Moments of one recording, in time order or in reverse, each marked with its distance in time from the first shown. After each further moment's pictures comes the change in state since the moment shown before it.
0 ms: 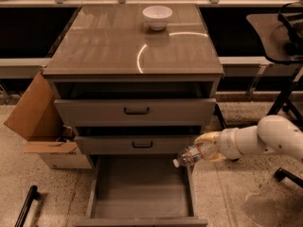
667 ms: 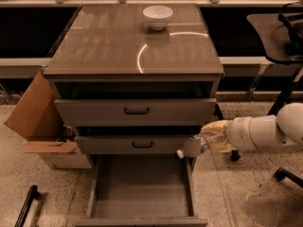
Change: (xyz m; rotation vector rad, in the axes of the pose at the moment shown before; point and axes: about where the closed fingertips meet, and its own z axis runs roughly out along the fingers) arm -0.022 -0.043 -0.067 0.076 0.005 -0.054
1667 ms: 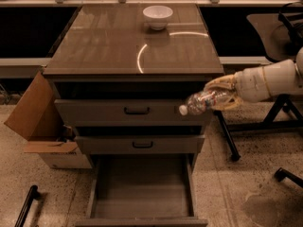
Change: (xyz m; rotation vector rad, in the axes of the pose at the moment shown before) arm 0.016 -0.128 -0.062 0.064 -0.179 0.041
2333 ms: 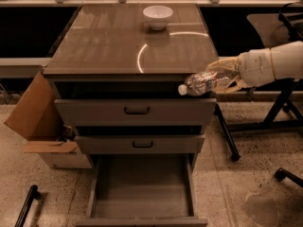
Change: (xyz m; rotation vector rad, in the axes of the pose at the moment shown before) arm -0.011 -0.057 -0.023 0.079 0.012 0.007
